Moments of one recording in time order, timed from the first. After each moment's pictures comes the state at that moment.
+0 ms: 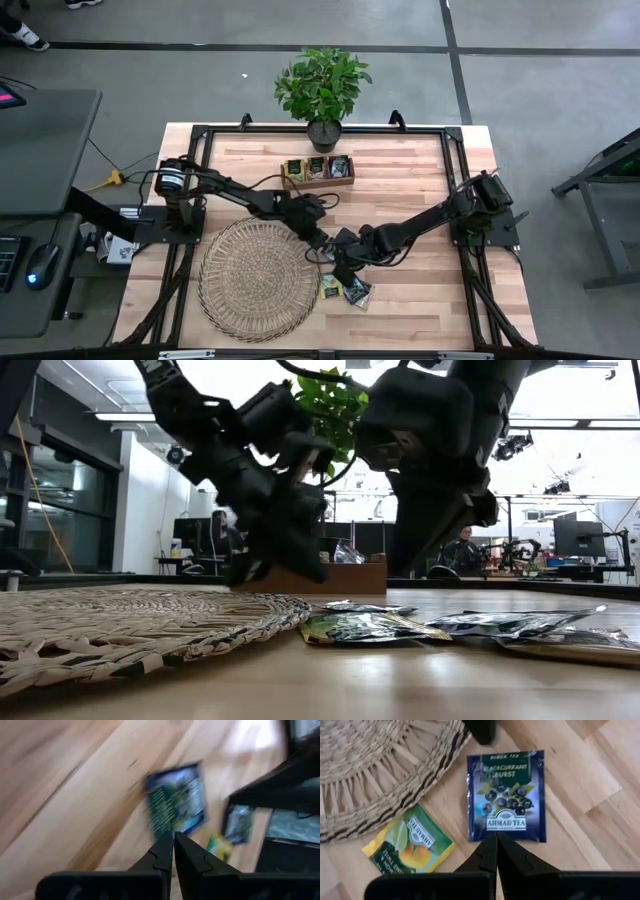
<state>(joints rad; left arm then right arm) -0.01 1.85 0.93 0.15 0.37 -0.93 0.33 1.87 1.19 -0.48 0.19 0.96</state>
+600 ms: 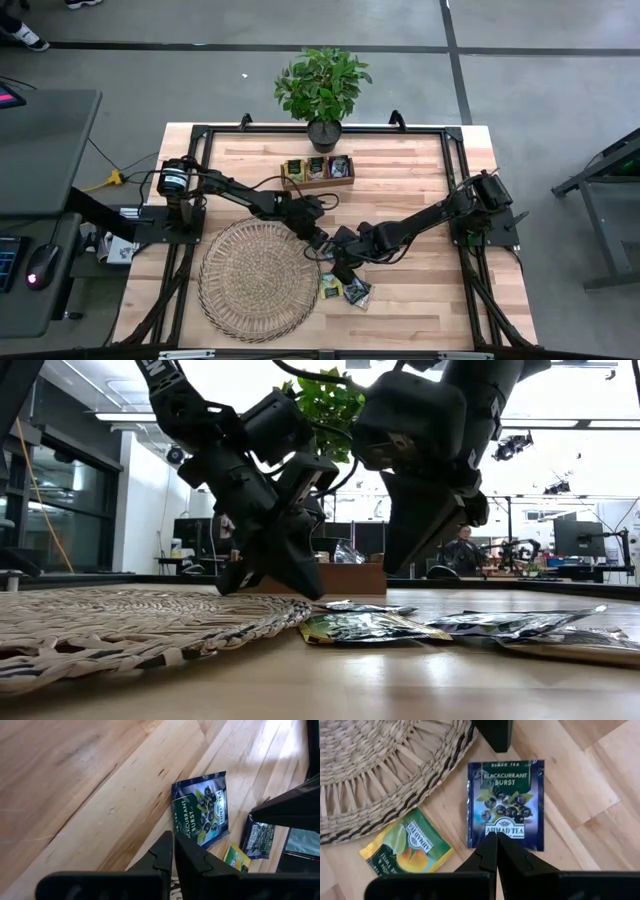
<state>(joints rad) -0.01 1.88 0.95 0.11 0.31 -0.95 0.31 1.87 1.19 -0.47 0.19 0.92</state>
